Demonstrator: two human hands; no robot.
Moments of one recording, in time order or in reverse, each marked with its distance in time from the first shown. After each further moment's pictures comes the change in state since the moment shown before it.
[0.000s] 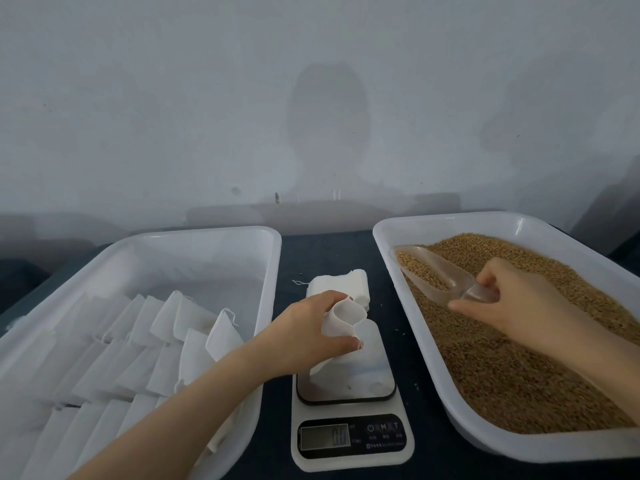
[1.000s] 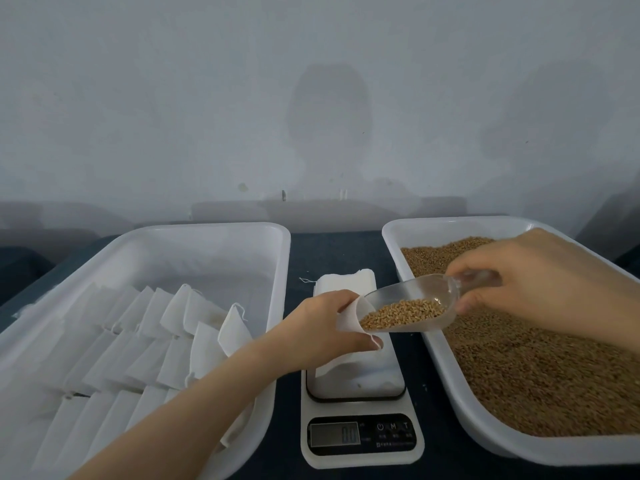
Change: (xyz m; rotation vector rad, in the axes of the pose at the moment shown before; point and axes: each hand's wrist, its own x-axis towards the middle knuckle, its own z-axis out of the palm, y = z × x) left_hand 0.000 0.004 -0.001 -0.083 -0.019 0.044; right_hand -0.018 -0.059 -0.053 -0.299 -0.066 -0.313
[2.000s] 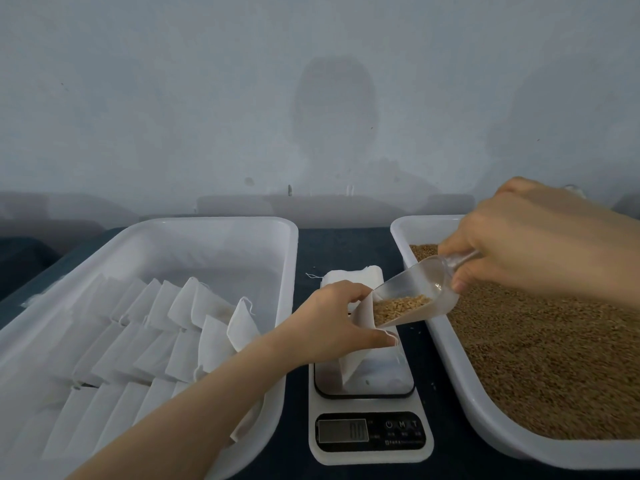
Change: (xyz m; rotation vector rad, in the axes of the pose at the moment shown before) left_hand 0.000 0.010 -0.003 -0.023 0.028 0.006; right_hand 0.018 -0.041 -0.032 -0.425 -0.030 -0.071
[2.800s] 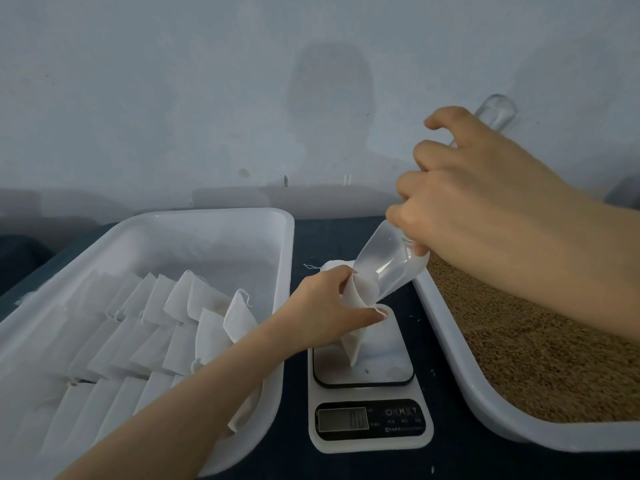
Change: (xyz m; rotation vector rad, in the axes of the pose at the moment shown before) left_hand 0.006 -0.011 0.001 0.028 0.079 -0.079; right_hand 0.004 -0.036 -0.014 -0.585 0.448 -0.250
